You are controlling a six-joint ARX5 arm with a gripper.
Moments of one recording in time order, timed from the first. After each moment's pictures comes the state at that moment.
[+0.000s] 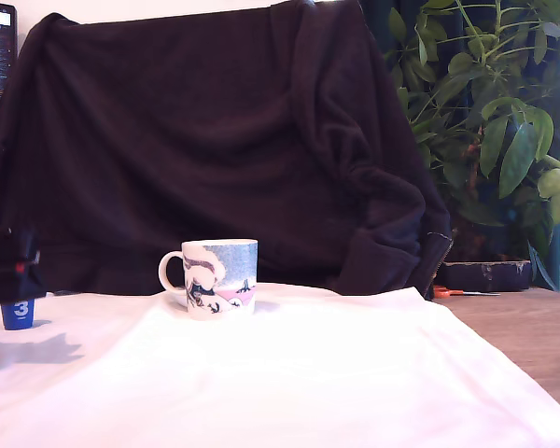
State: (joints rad) arm -0.20 1.57 0.23 0.96 -0.08 -0.15
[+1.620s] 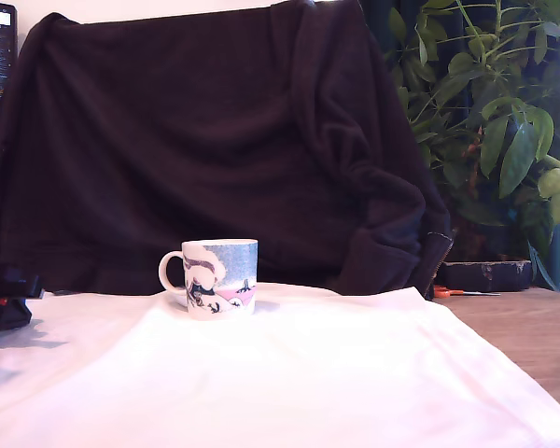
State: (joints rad) arm -0.08 1.80 0.40 0.98 0.05 -0.01
